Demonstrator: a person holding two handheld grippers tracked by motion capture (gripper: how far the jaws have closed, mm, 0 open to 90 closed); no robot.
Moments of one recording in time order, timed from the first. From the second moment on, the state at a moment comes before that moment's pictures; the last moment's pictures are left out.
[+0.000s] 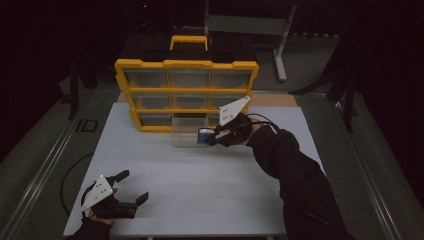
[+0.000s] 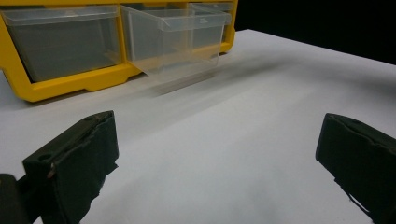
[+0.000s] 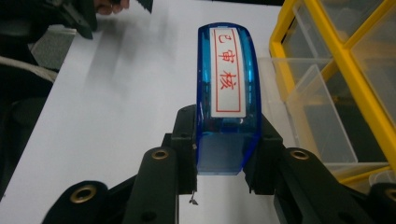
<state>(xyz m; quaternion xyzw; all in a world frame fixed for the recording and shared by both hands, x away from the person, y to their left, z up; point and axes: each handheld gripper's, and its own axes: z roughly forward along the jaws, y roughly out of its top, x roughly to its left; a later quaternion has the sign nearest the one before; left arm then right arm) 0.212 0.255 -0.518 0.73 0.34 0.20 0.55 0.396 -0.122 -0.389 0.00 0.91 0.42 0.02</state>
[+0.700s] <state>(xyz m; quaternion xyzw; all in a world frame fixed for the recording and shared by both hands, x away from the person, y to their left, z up) 0.212 0.256 -0.518 0.73 0.34 0.20 0.55 0.430 -0.109 -0.377 0.02 0.91 0.42 0.03</state>
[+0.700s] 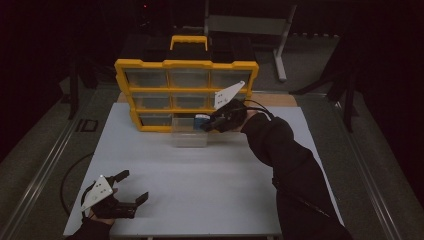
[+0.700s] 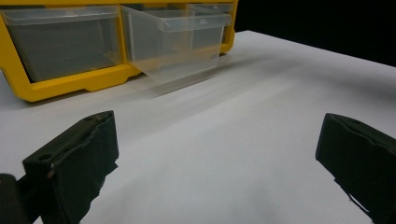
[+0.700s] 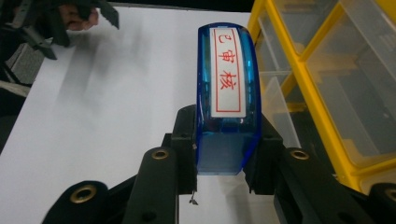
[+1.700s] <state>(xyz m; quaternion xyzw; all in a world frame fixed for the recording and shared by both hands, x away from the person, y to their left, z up) 0.211 0.257 -0.519 0.73 0.34 0.20 0.56 0.471 -0.074 -0.408 0.04 0.91 0.41 0.03</state>
